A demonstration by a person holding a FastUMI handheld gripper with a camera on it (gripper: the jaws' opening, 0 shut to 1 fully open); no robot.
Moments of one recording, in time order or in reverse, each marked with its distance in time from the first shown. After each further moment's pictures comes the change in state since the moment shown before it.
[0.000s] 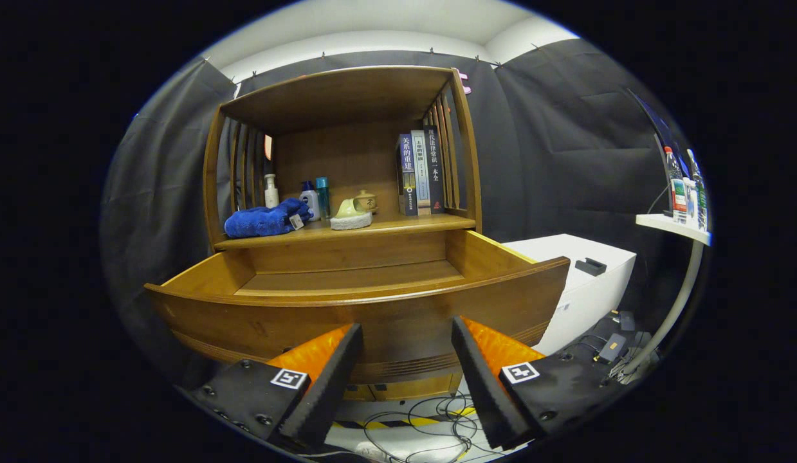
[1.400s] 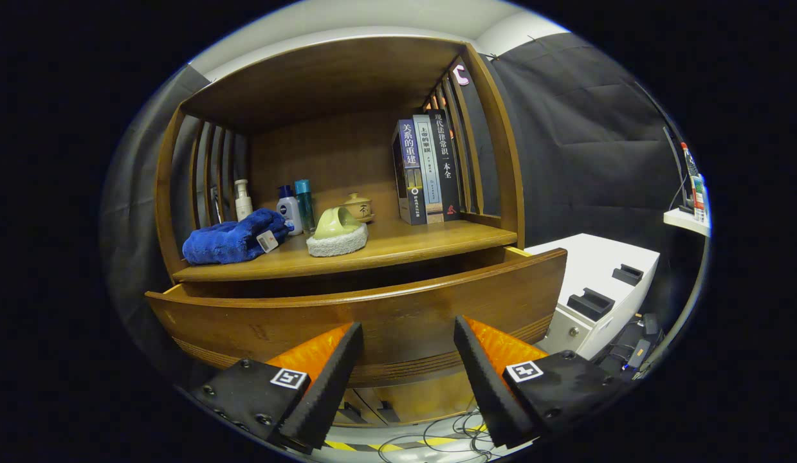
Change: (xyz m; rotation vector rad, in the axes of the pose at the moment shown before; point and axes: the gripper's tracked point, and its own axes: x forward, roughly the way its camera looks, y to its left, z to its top) arm 0.139 0.022 0.036 0.050 0.001 -0.029
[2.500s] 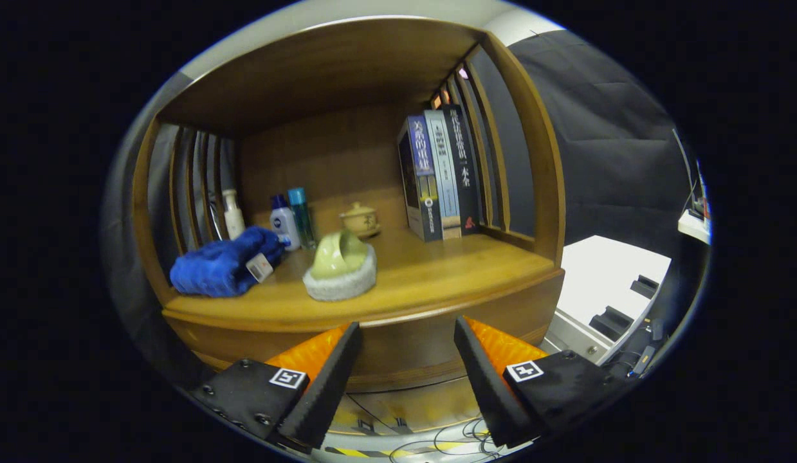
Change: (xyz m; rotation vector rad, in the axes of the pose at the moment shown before) arm 0.024 0.025 0.074 0.015 0.000 0.023
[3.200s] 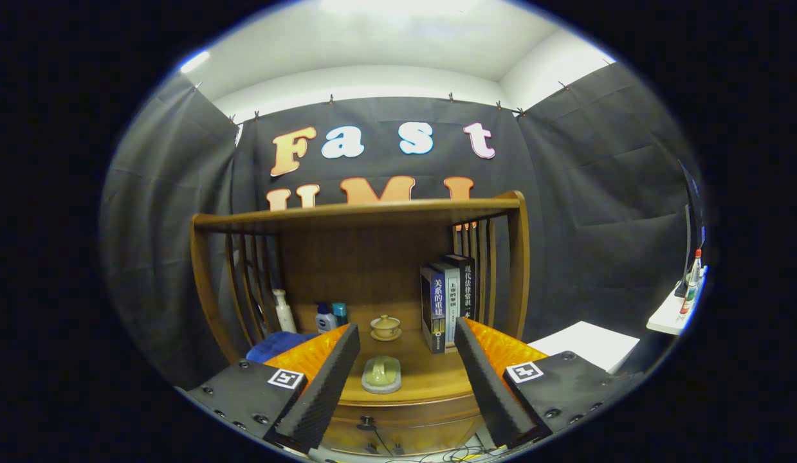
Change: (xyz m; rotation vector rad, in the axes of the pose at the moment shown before) arm -0.137 0.043 0.224 -0.078 -0.220 0.061
